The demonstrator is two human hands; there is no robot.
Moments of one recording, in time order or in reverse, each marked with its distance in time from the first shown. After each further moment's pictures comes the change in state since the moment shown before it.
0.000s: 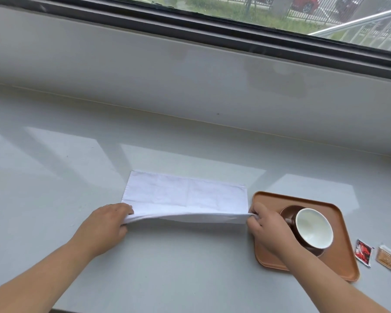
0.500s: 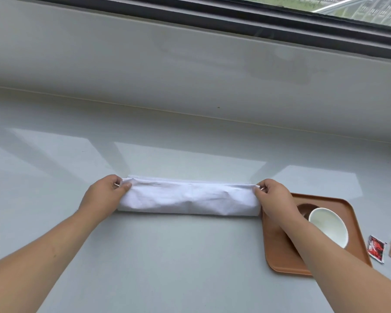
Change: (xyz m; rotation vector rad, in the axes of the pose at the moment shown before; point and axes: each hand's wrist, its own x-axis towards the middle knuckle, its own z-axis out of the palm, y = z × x) left_hand 0.104 -0.017 -0.025 -0.535 0.119 -0.375; right_hand 0.088 -0.001 0.002 0.118 0.155 0.242
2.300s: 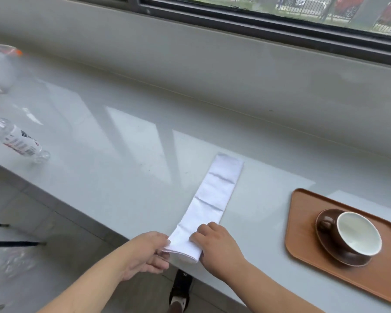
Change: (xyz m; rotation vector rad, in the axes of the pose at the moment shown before) left_hand -0.285 -0.058 0.051 -0.689 -0.459 -0.559; right_hand -0.226 -0.030 0.122 -0.483 -0.394 -1.117
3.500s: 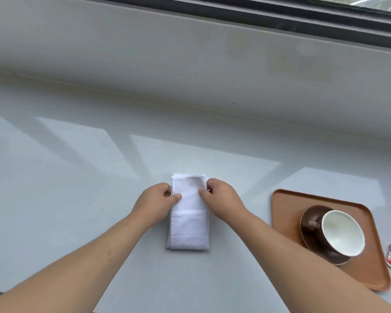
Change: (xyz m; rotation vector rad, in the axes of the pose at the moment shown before) left_hand 0.143 0.198 0.039 0.637 0.228 0.475; right_hand 0.110 0.145 -0.076 0.614 0.161 0.811
